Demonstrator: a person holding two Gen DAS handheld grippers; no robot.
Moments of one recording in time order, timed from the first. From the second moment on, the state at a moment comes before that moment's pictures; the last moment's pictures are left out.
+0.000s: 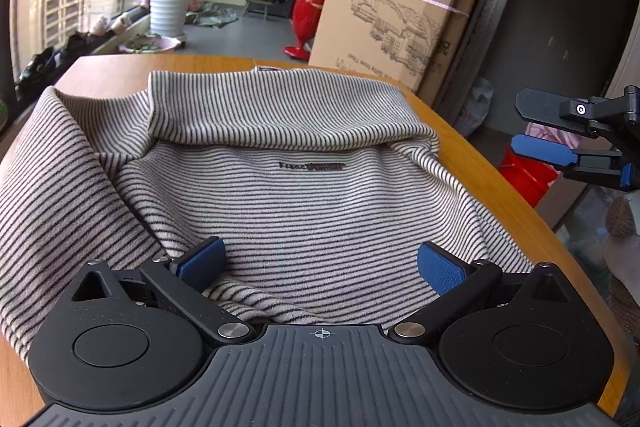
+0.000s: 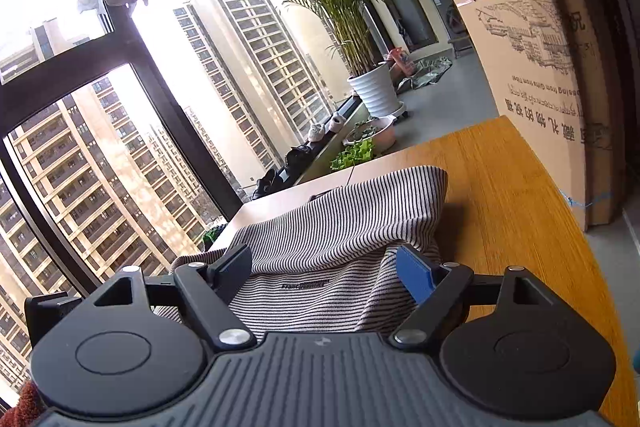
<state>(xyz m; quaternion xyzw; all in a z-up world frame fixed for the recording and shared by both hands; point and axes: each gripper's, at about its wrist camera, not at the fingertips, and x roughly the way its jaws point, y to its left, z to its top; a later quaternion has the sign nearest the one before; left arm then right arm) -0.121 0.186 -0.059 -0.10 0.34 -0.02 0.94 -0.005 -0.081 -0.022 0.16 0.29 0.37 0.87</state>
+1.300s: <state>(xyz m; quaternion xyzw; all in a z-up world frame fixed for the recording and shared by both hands) -0.129 0.229 0.086 0.07 0.27 0.28 0.92 -0.018 -0.139 -0.061 0.30 0.23 0.48 0.79</state>
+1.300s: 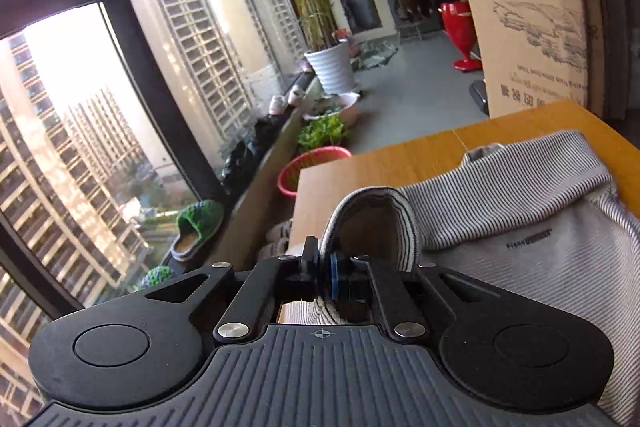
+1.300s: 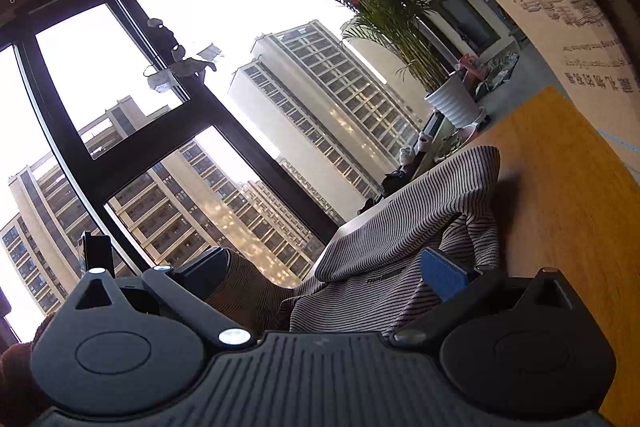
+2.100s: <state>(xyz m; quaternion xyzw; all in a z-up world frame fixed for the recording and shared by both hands) -0.097 0.149 0.074 0.30 0.27 0.18 0.90 -0.016 -0.135 -0.067 0.29 0.26 0.45 0.80</state>
